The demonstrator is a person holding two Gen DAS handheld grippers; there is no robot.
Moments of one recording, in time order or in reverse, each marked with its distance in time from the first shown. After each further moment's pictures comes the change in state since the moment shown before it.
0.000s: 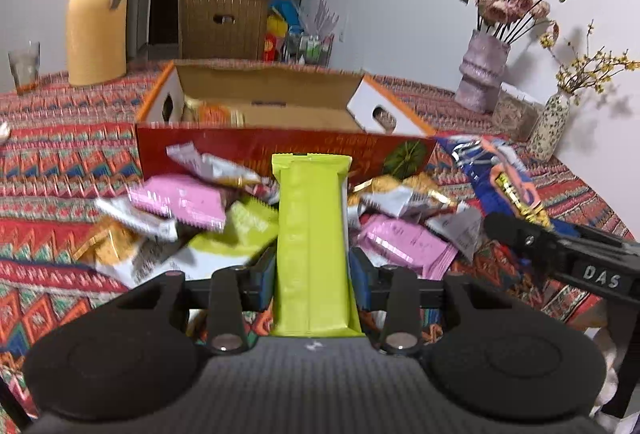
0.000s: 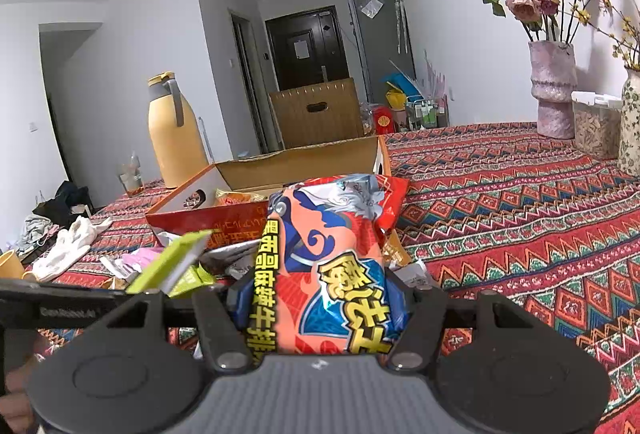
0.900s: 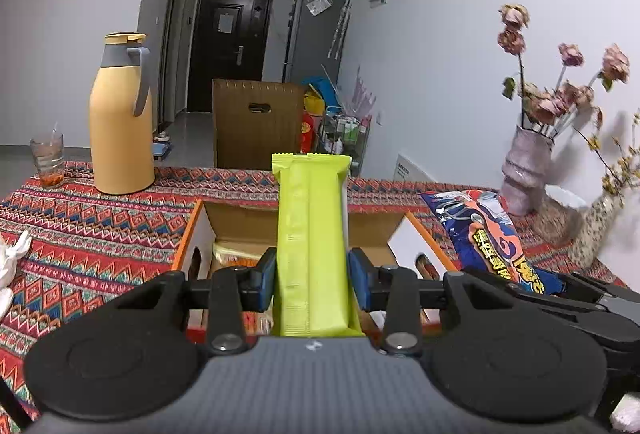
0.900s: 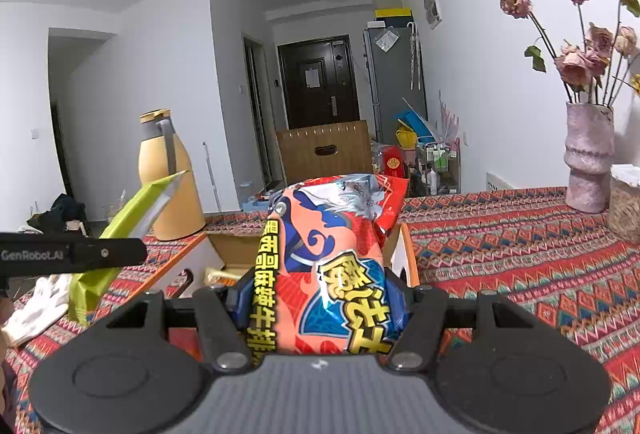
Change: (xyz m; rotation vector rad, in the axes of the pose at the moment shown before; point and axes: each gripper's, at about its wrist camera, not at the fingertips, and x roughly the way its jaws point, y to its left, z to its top) left arm 0.024 0.009 0.124 -0.039 -0.216 0.121; right arm 0.091 0.015 0.106 -0.062 -0.086 0.003
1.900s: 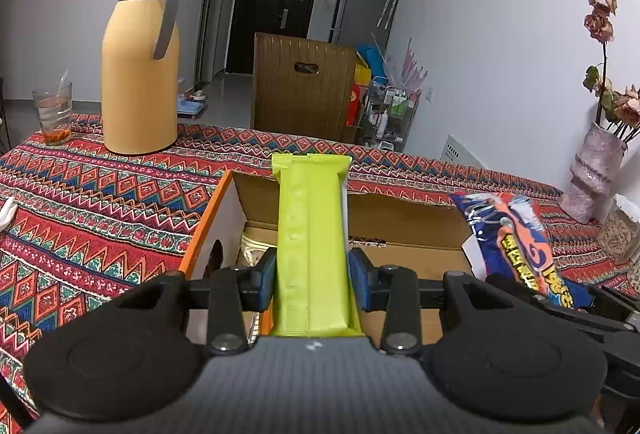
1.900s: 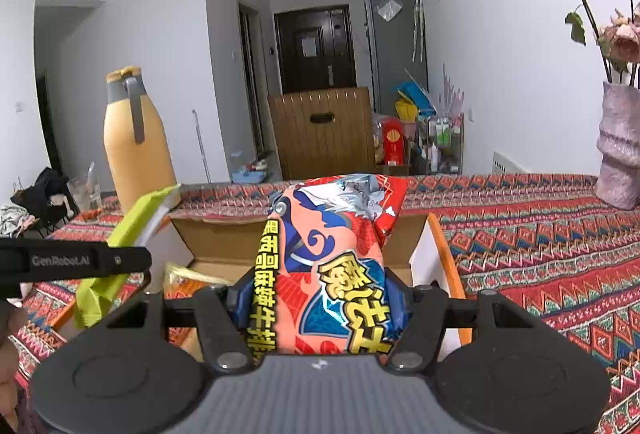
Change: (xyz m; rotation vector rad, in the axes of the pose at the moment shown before) left arm 0.111 0.043 -0.002 -0.087 0.105 0.105; right arm 0.112 0.004 -0.003 -0.023 0.115 -0.024
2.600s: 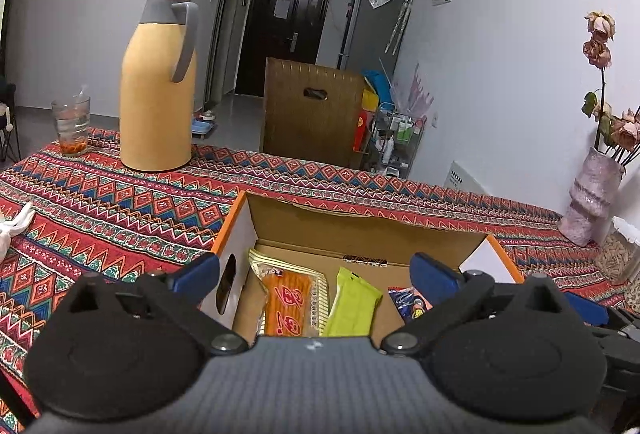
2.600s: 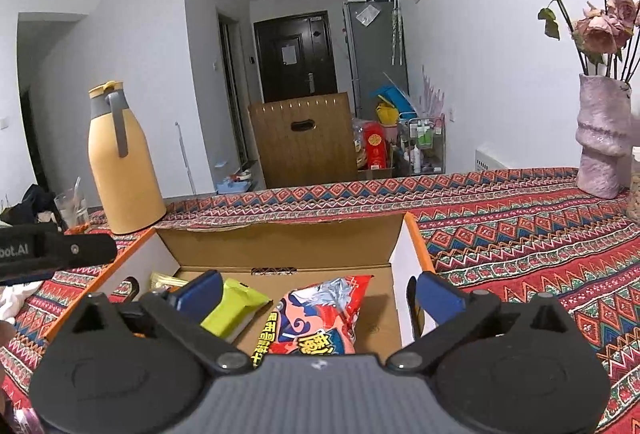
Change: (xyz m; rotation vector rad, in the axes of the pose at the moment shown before) left arm -0.025 0.003 0.001 -0.032 -0.078 0.019; right arm -0.013 -0.007 0.001 0.045 -0.050 -0.044
